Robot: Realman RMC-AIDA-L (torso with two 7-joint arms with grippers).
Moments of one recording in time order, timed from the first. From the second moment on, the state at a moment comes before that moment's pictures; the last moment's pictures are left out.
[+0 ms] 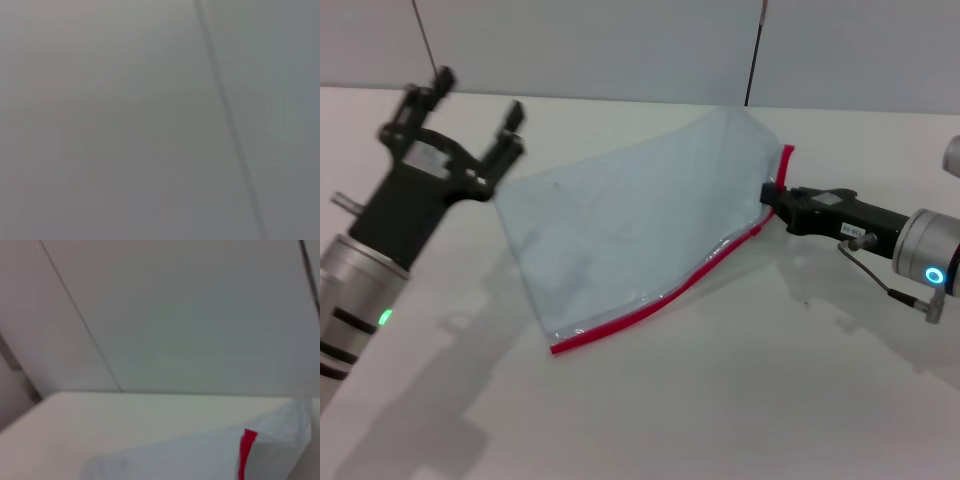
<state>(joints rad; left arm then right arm) -0.50 -2.03 0.12 -0.14 1.55 1.58 -0.06 0.79 2.03 -0.04 -0.04 -2.26 -1.00 1.19</state>
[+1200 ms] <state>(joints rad) -0.60 -2.04 0.11 -0.29 1.82 1.35 0.30 0.91 2.03 0.01 0.08 -2.24 -1.18 1.17</state>
